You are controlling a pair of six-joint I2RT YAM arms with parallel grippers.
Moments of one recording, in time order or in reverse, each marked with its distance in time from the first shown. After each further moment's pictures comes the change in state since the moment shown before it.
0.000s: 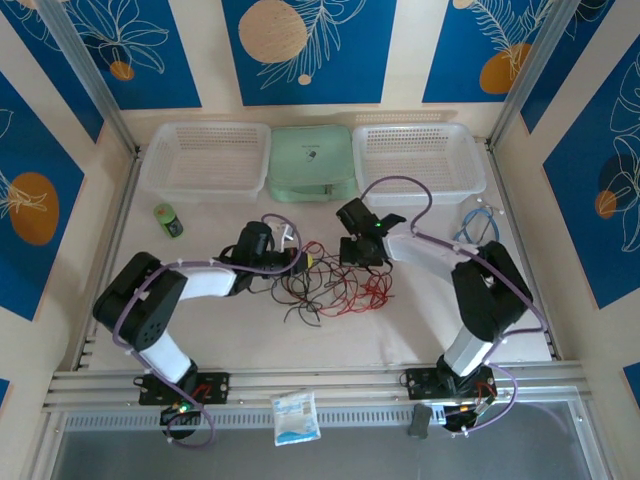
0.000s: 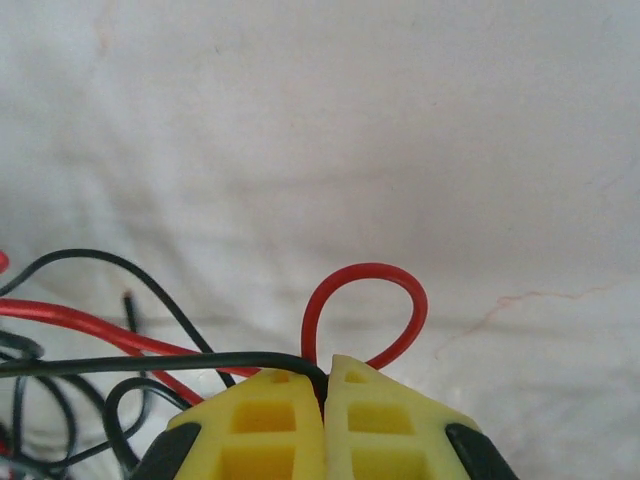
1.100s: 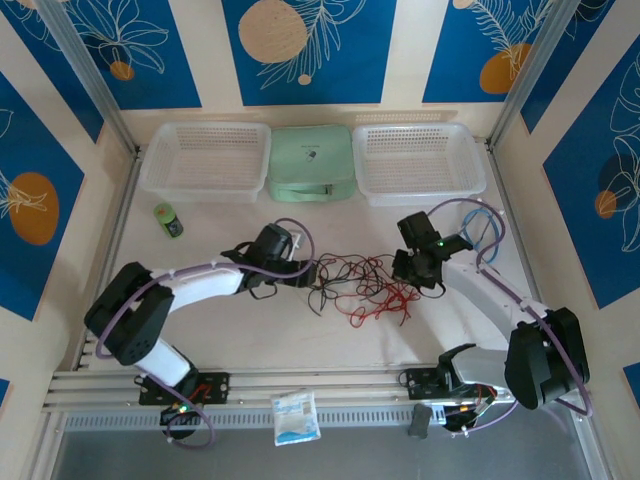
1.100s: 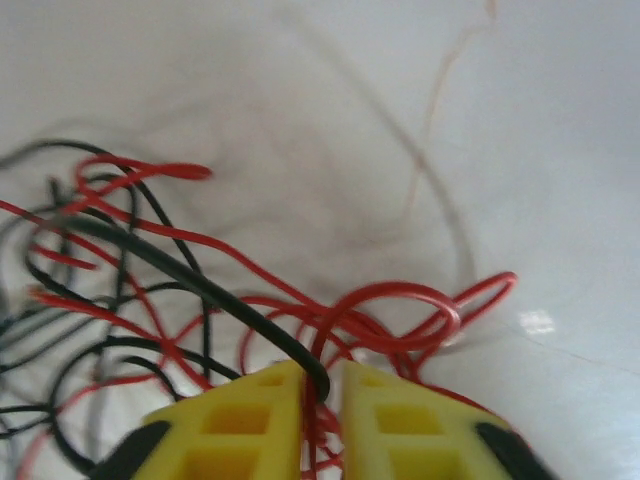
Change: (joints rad) left arm -0.161 -0.038 0.138 -0.472 -0.319 0.151; right arm -0.237 -0.404 -0.283 -0.194 -0.013 0.060
